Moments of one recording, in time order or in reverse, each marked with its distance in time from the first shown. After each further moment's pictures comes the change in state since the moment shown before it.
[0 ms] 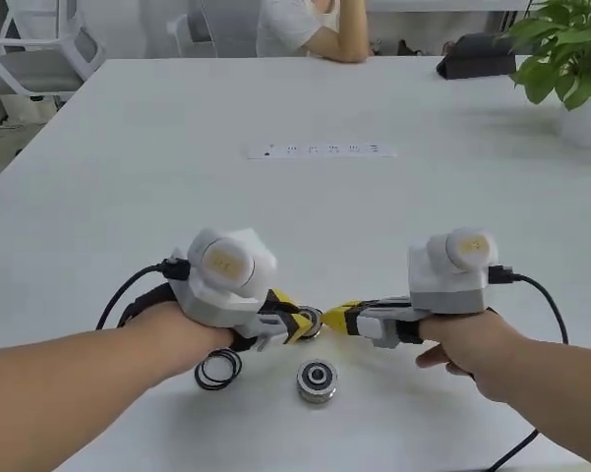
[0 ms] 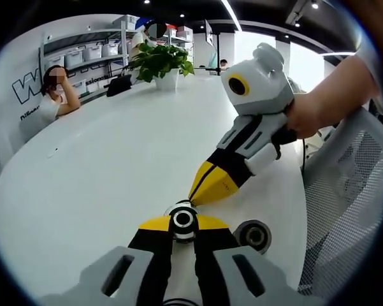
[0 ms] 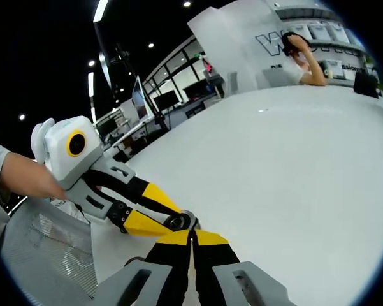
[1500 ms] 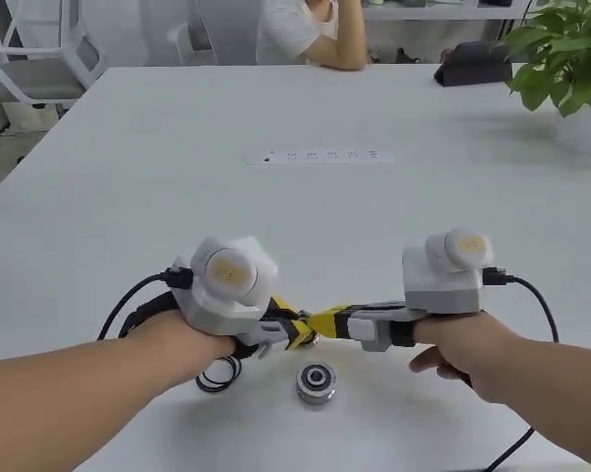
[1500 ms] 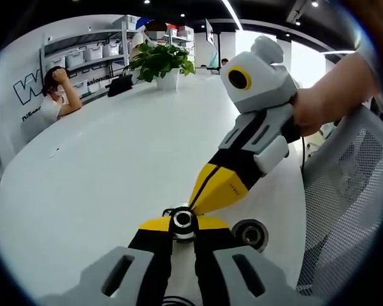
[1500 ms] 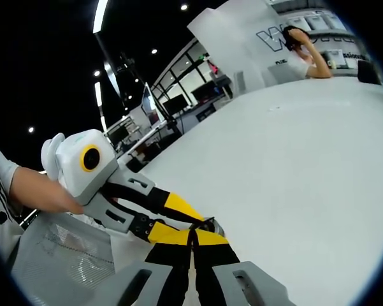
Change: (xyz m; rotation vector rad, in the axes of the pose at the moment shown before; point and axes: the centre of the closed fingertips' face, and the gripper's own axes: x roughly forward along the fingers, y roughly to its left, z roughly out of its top) left arm -0.003 -0.004 -0.002 0.003 0.003 0.015; right arm 0.000 0.028 0.006 0.057 -0.018 0.102
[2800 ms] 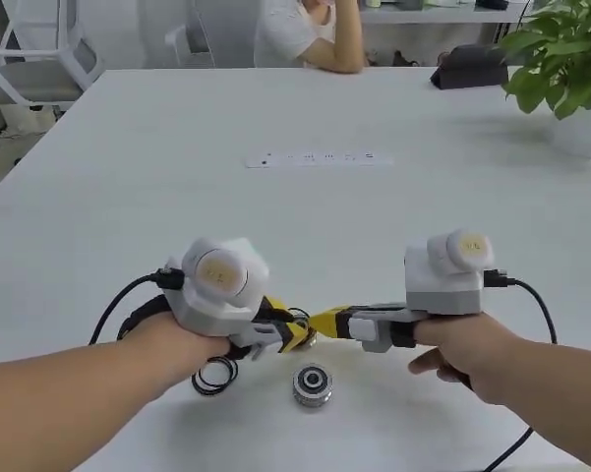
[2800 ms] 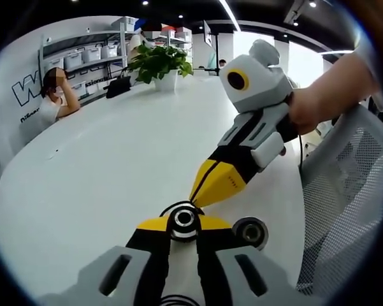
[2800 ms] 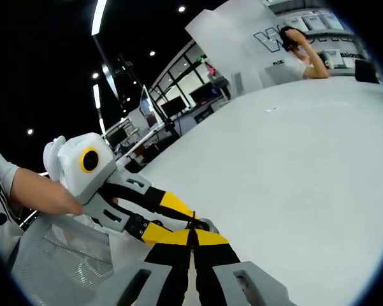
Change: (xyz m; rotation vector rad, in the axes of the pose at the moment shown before) left arm -0.004 0.000 0.000 0.011 -0.009 -0.024; right arm -0.004 -0.003 0.002 0.006 -0.013 -0.009
